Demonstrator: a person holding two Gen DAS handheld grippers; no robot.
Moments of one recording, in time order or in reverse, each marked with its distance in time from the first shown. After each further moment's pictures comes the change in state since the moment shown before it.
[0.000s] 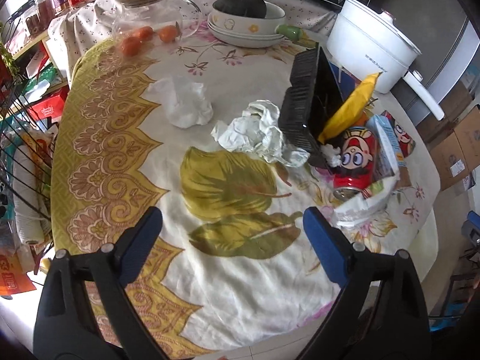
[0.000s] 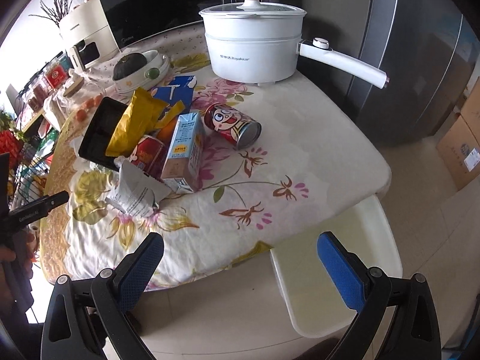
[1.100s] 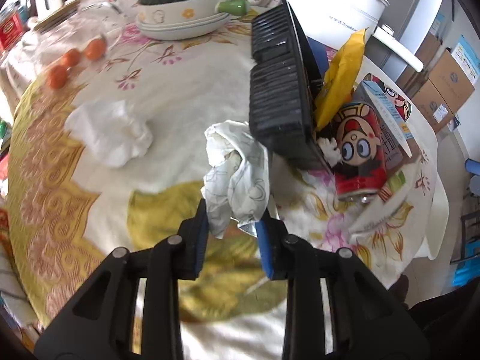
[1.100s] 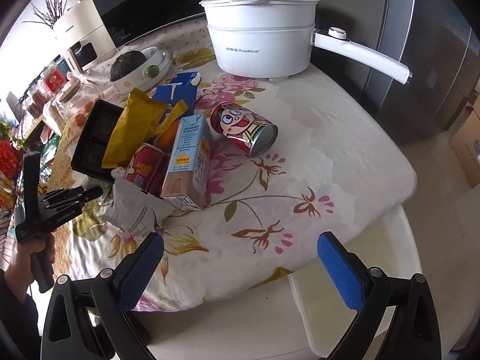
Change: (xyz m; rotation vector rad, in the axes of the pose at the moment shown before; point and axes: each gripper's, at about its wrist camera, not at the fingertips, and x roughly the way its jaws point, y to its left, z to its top) left arm 0.048 -0.020 0.020 0.238 0.030 -0.129; right arm 0.036 0.011 0.015 0.007 0.041 0.071
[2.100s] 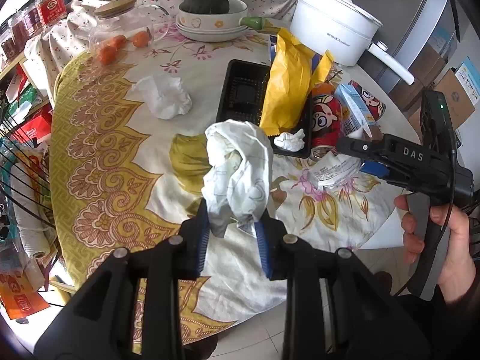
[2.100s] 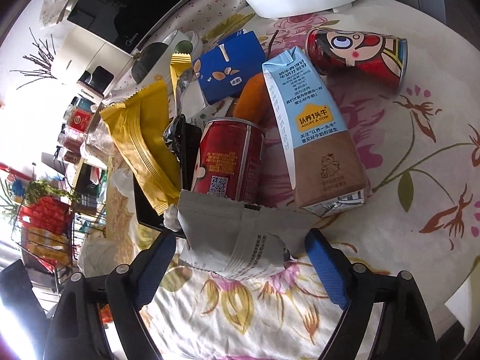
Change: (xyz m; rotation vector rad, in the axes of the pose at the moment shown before) left arm -0.083 0.003 -0.050 -0.085 -0.011 0.018; right arm 0.105 0.068 0.007 0.309 0.102 0.339
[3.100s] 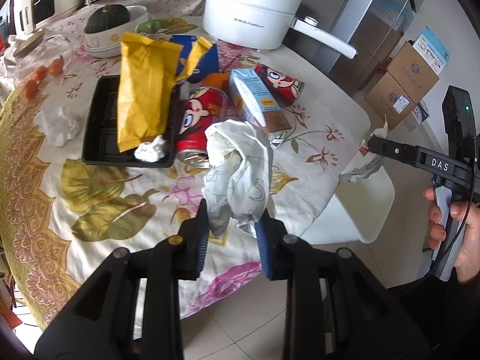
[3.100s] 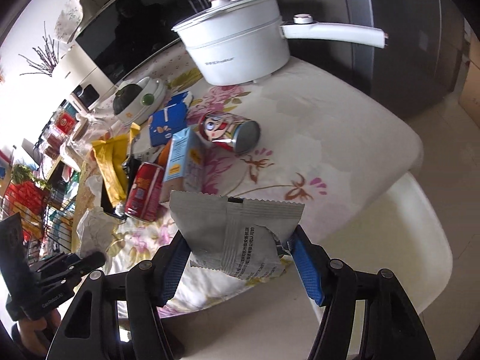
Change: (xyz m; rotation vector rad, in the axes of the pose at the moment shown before) left arm 0.015 -0.121 0.006 0.152 -0.003 -0.171; right arm -0.155 -0.096 -0.011 -0.114 -0.152 -0.228
